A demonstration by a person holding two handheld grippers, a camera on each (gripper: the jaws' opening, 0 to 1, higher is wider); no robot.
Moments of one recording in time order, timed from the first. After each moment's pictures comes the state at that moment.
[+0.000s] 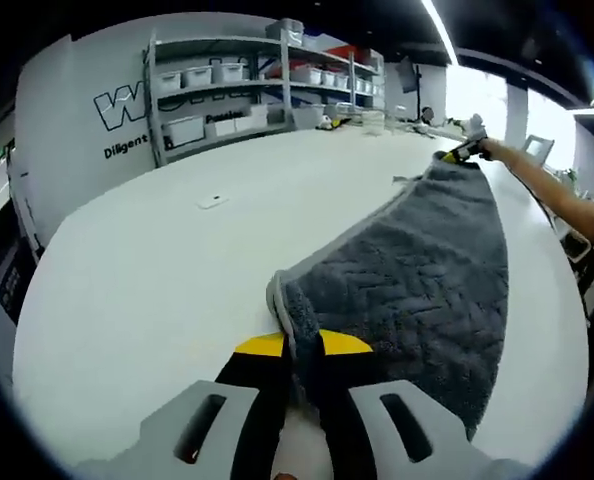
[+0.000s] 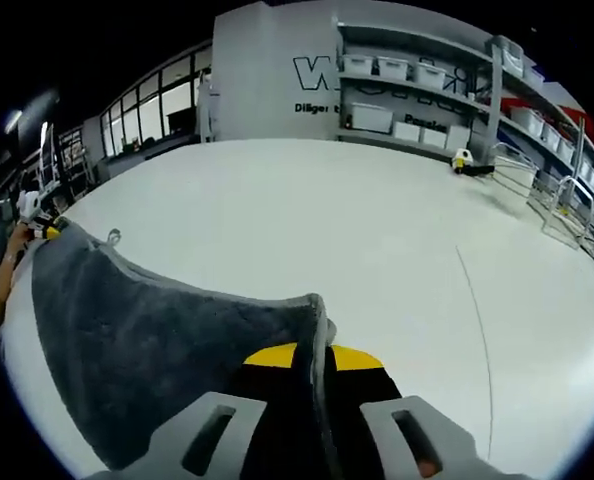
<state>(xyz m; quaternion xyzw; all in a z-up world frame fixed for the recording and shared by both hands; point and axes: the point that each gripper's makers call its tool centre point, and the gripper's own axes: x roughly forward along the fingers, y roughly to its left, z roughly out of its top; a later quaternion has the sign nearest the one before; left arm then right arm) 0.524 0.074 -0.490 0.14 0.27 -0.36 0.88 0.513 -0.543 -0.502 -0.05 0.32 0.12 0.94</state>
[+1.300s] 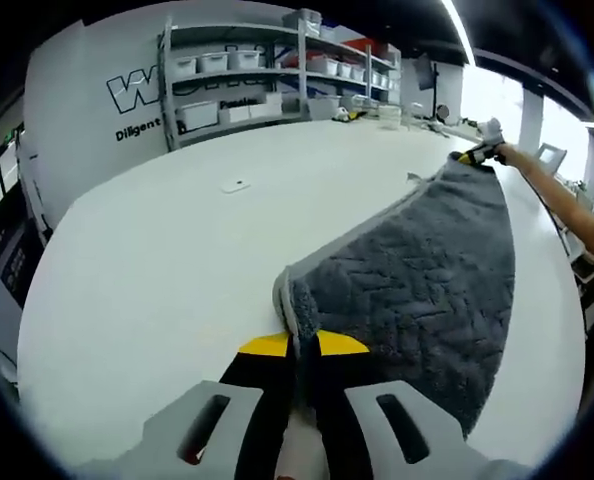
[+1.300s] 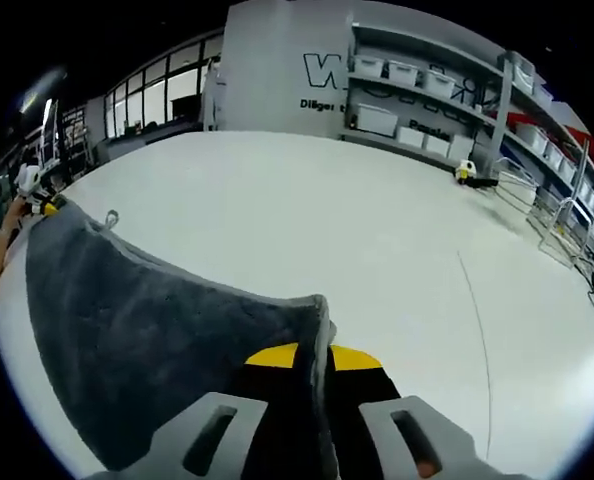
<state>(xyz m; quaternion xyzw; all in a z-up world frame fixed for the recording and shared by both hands) 0.536 0.108 -0.489 0.13 0.29 -0.34 0.89 0.537 -0.556 -0.494 -0.09 0.32 0.12 0.94</state>
